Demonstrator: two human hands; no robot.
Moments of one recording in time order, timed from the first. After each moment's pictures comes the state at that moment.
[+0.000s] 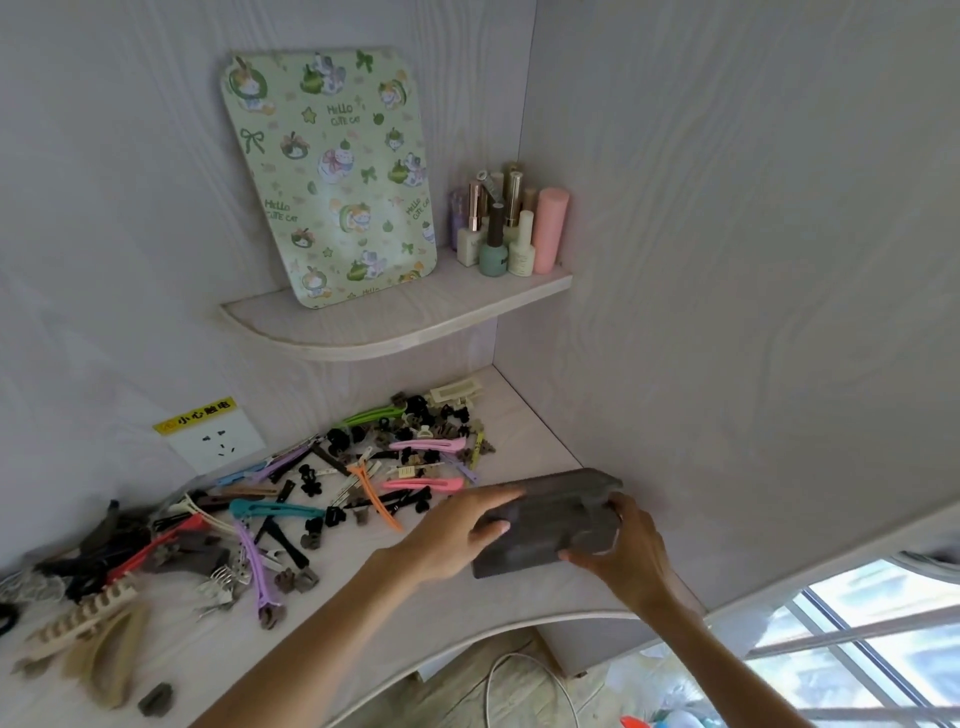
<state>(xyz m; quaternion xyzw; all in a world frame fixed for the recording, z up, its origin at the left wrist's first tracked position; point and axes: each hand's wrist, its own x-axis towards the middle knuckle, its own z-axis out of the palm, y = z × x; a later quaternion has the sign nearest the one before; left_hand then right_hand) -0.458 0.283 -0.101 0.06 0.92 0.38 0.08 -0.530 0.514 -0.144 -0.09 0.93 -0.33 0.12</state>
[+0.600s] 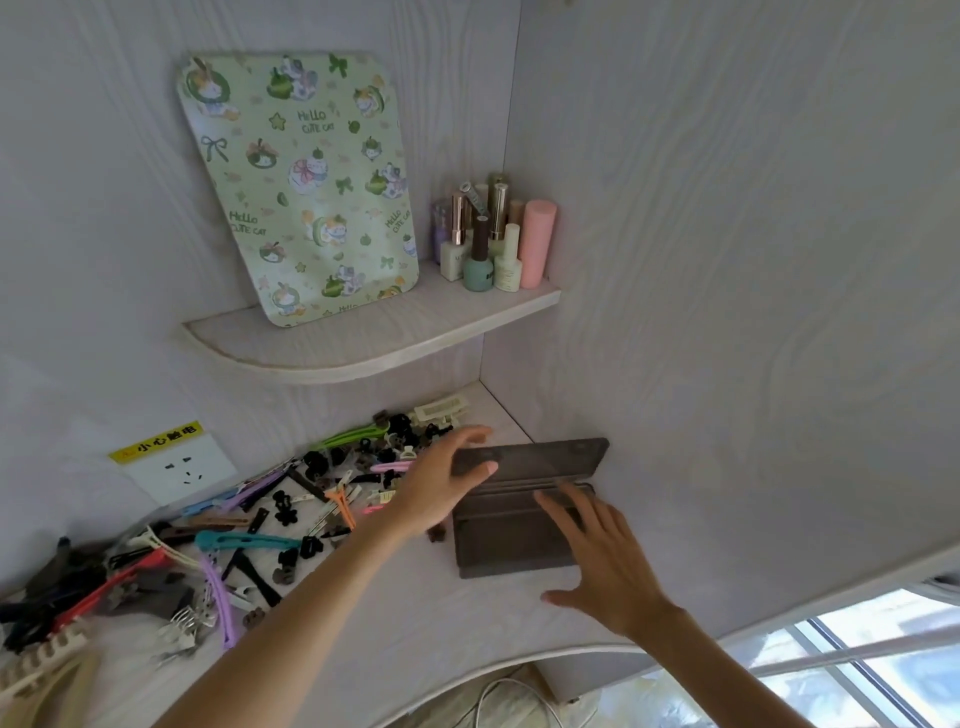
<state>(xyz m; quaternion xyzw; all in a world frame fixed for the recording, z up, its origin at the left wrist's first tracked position) -0.520 0.256 -0.100 -0.04 0.87 0.50 -0.04 -0.544 0.496 -0.125 -0.36 0.93 -0.05 0.09</state>
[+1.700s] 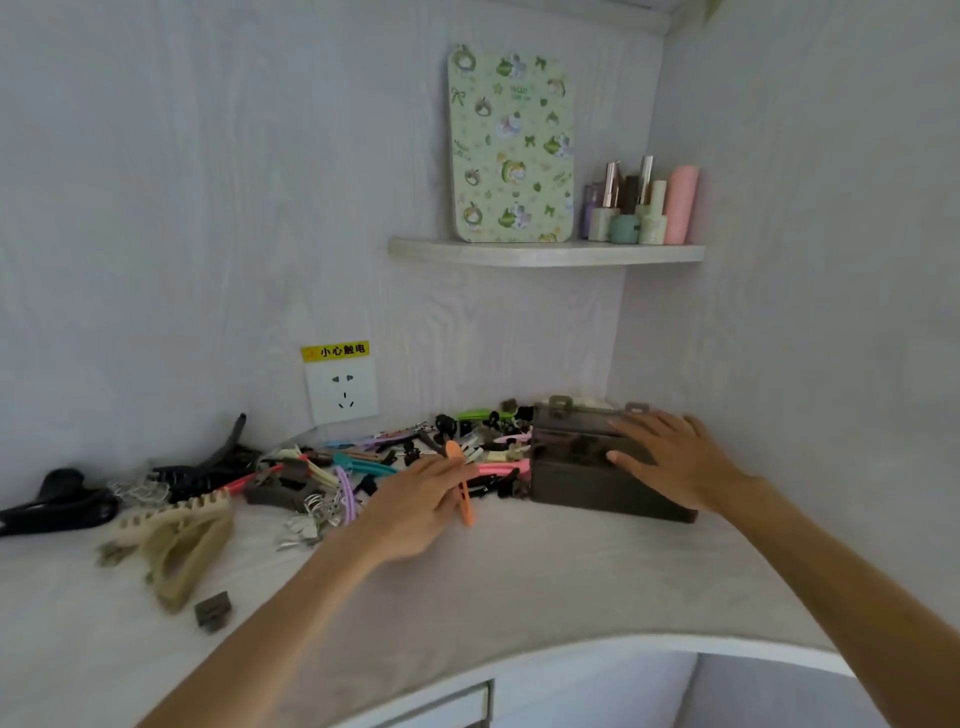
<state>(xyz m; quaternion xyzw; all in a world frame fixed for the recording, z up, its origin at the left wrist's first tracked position) -0.376 0.166 -0.200 -0.11 0.98 0.10 -0.08 -0.585 0.404 -0.169 -0.40 0.91 -0.01 -0.07</state>
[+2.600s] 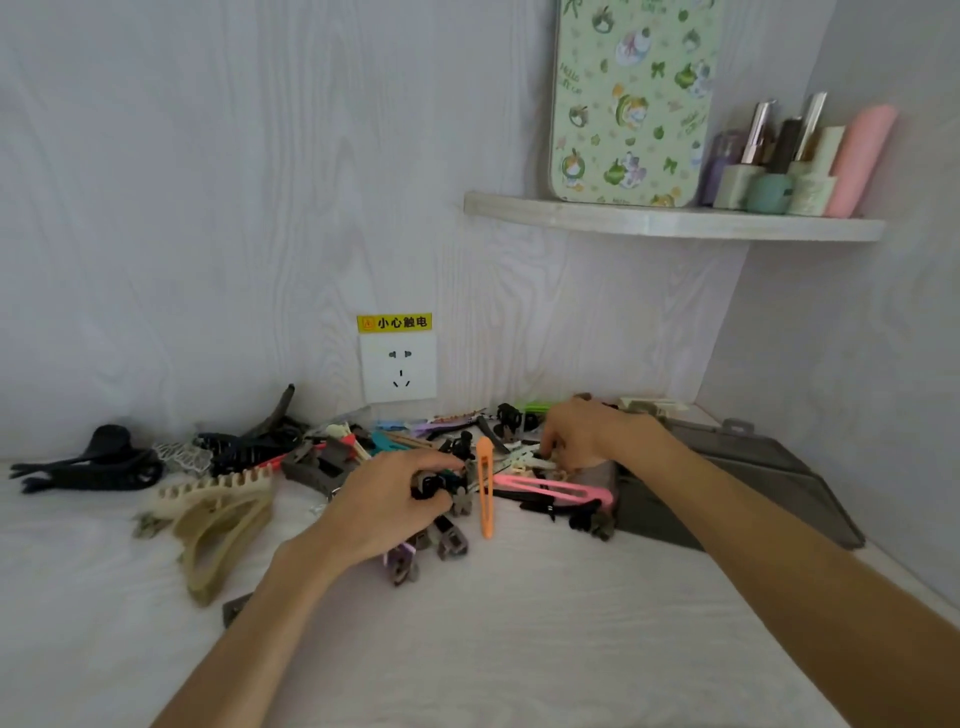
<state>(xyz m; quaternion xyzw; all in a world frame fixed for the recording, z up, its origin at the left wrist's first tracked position) -0.340 0.103 -0.209 -0.20 0.94 0.20 -0.18 -0.549 0.218 -0.149 -0.53 0.84 0.08 0.10</state>
